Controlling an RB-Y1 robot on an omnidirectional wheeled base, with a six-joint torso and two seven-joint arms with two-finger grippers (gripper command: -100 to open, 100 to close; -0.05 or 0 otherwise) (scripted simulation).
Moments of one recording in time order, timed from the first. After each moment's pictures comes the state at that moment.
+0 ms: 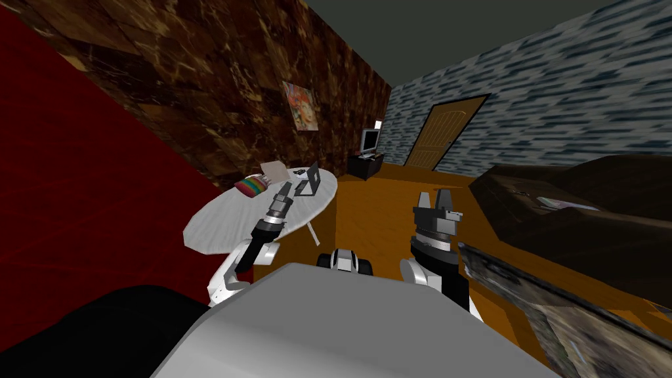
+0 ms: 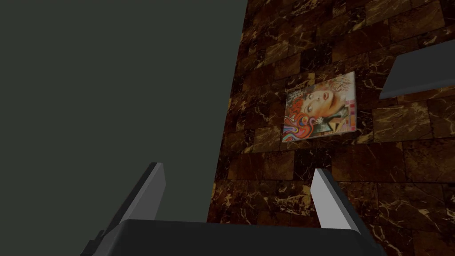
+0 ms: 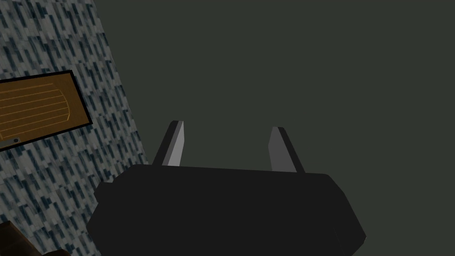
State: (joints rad) left arm 0.52 0.36 0.13 -2.34 -0.14 -0.31 0.11; right arm 0.53 0.00 0.03 -2.31 -0.07 -0.57 0.16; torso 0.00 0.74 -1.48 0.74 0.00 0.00
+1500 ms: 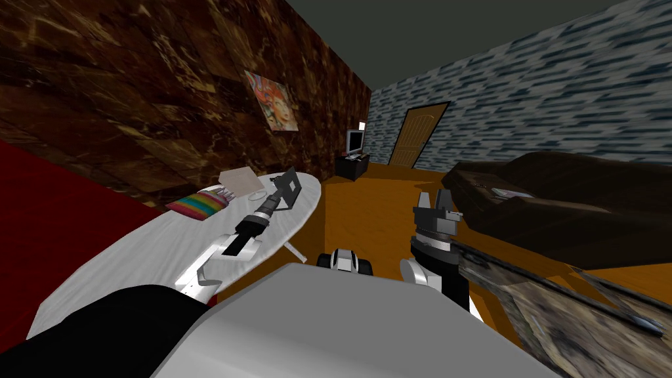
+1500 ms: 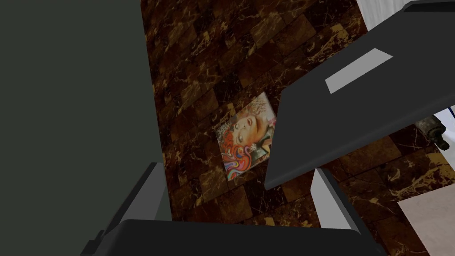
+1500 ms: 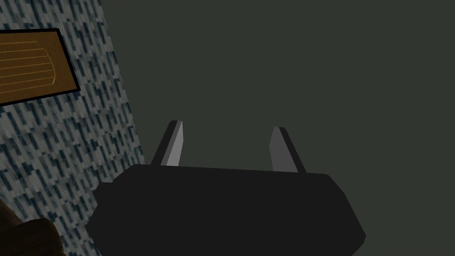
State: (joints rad) left arm 0.56 0.60 0.30 -2.25 -0.16 0.07 0.14; right arm 0.53 0.00 0.03 -2.31 -0.07 -0.57 0.16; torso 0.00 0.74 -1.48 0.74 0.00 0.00
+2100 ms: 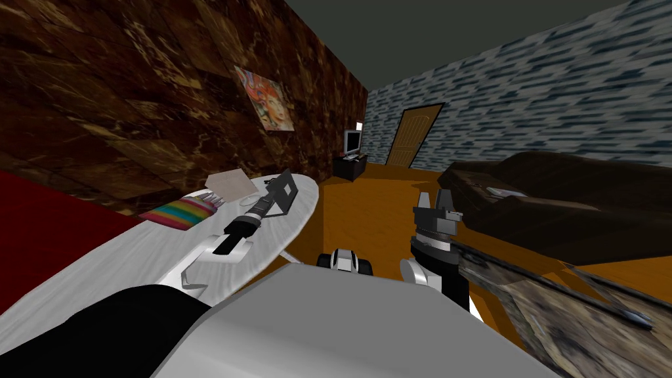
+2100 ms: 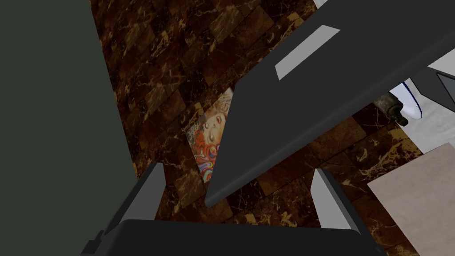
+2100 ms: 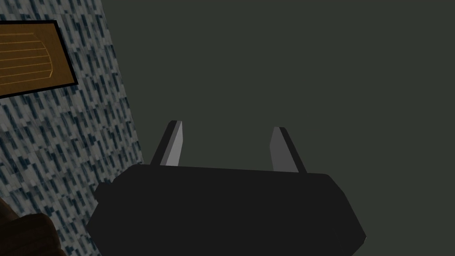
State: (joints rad) left arm 0.61 0.66 0.37 -2.22 -0.13 0.19 0.15; right arm 0.53 0.00 0.03 -2.31 -0.07 -0.57 0.16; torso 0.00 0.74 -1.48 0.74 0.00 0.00
